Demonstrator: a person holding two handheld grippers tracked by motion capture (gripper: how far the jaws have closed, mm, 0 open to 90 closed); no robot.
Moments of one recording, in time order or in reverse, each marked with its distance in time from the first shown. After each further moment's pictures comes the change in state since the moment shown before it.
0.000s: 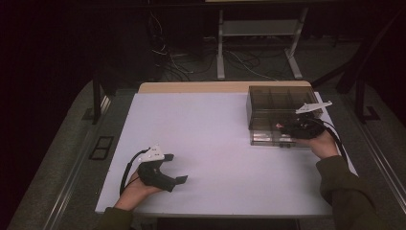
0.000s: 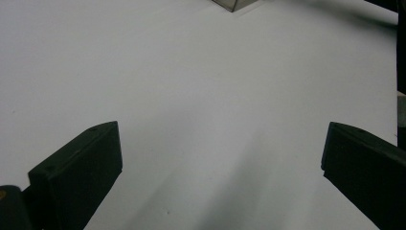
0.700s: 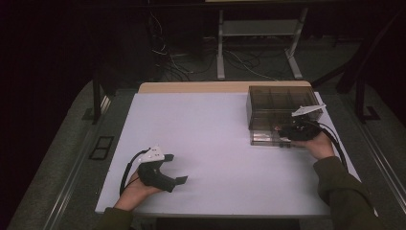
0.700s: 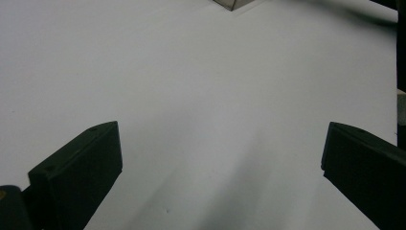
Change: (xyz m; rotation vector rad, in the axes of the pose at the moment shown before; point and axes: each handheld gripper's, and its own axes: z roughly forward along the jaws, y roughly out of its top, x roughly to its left) left arm -0.001 0.000 0.000 0.005 0.000 0.006; right arm -0.001 -0.006 0.015 0.046 -0.012 -0.003
